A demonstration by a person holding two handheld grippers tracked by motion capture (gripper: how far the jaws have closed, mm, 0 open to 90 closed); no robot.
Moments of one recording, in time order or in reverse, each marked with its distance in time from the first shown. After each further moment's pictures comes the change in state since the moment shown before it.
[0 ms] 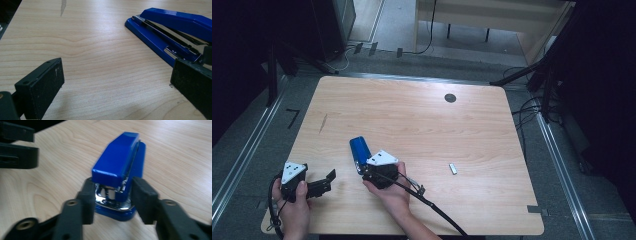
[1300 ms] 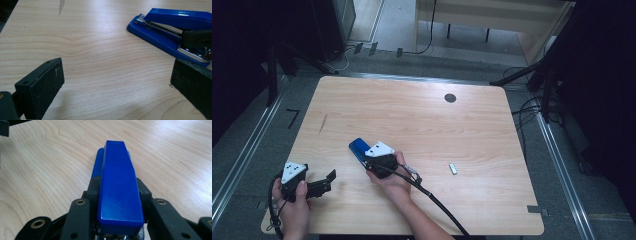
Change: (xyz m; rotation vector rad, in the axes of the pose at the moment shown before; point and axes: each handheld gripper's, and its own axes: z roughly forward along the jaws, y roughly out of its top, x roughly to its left) left arm 0.000 0.000 0.001 0.007 -0.010 -0.001; right arm -0.019 0.012 0.020 0.022 -0.023 -0.100
